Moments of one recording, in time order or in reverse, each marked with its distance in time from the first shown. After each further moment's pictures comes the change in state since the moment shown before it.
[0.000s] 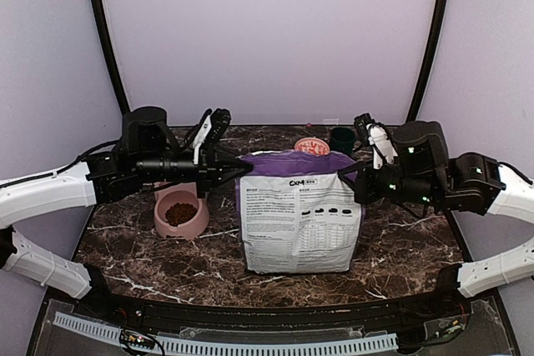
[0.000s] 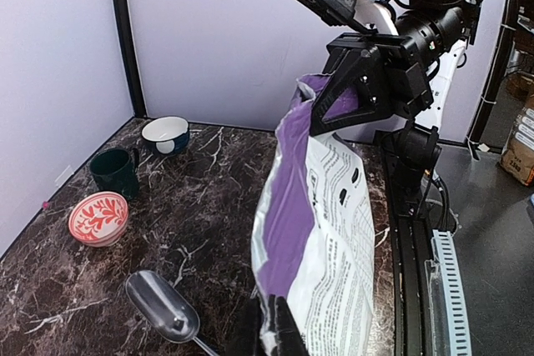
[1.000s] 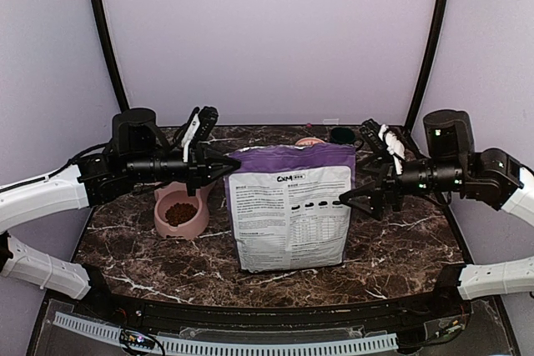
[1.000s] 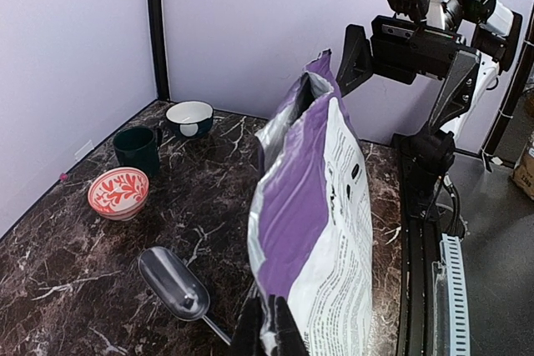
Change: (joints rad) left arm 0.043 -0.064 -0.046 -0.027 -0.032 -0.053; right arm -0.226 -0.112 -0.006 -0.073 -0.605 -0.479
